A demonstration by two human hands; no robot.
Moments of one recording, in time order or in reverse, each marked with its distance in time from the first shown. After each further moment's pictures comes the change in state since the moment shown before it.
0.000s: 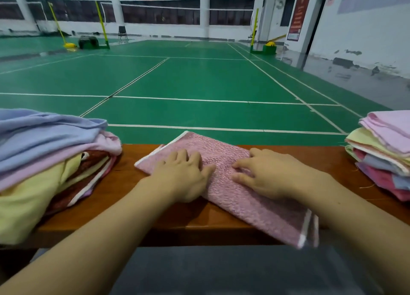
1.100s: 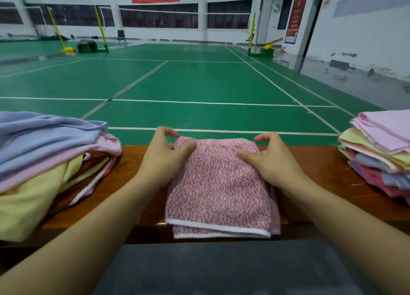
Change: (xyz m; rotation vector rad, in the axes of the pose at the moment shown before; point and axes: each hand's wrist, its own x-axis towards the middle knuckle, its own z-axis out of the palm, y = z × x) left_hand 0.003 -0.020 -0.008 -1.032 0.434 -0.104; right_hand 0.003 0.011 0.019 0.996 0.455 0.350
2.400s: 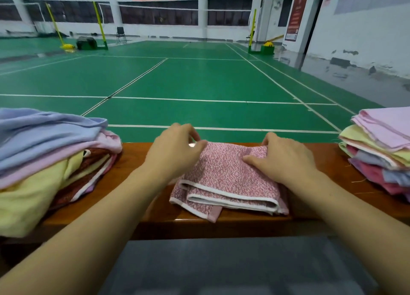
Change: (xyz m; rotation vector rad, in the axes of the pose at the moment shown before) left_hand -0.005 0.030 0.005 0.591 -0.081 0.237; right_hand 0.007 0.001 -0.012 -0.927 0.094 -0.056
